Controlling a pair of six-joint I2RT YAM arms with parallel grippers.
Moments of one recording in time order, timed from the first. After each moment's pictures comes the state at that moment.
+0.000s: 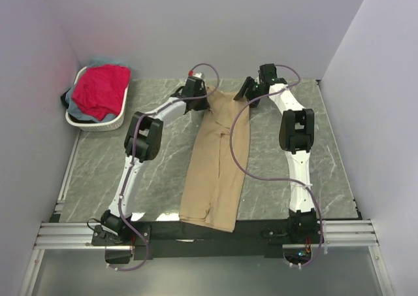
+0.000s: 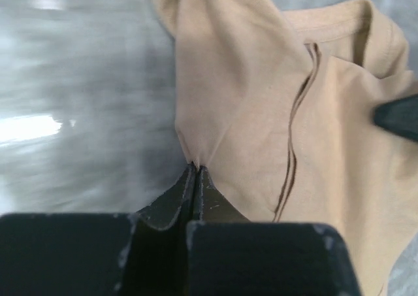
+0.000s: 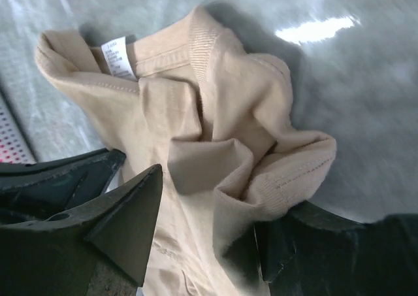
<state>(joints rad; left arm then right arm) -0.45 2.53 2.08 -0.22 0.09 -0.52 0.11 2.53 2.22 -0.61 -0.42 0.62</state>
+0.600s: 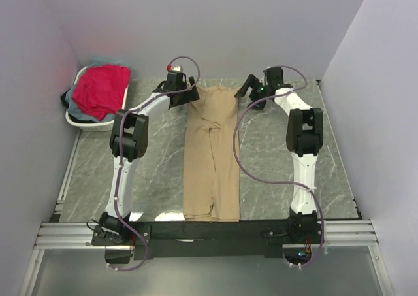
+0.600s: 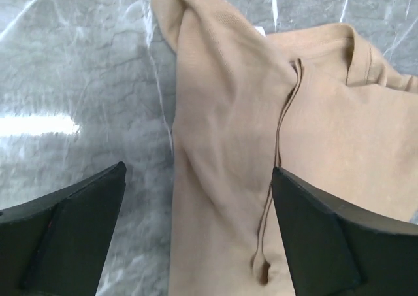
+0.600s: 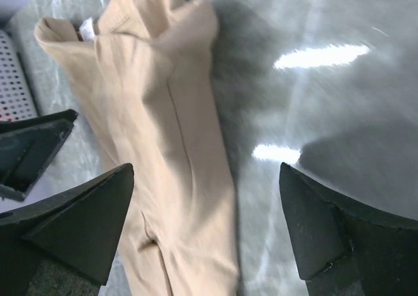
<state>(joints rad) -0.33 2.39 1.93 -0.21 0.01 -0.53 0.08 2.41 1.97 -0.38 -0.49 0.62</state>
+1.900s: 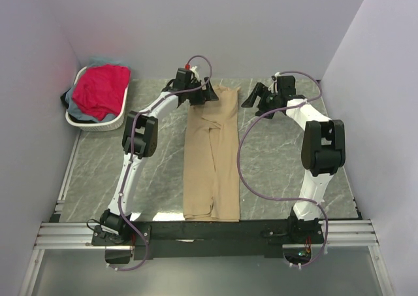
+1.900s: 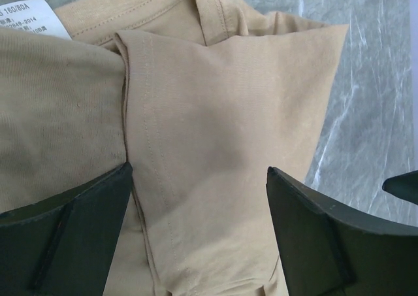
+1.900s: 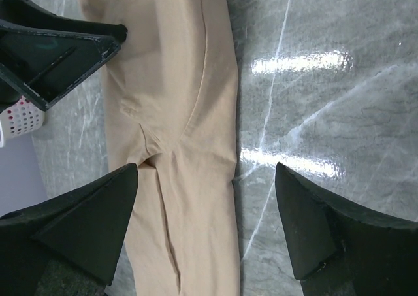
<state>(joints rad) -0.36 2.60 2.23 -0.24 0.43 -0.54 0.06 1.96 1.45 -0.27 -0.46 0.54</state>
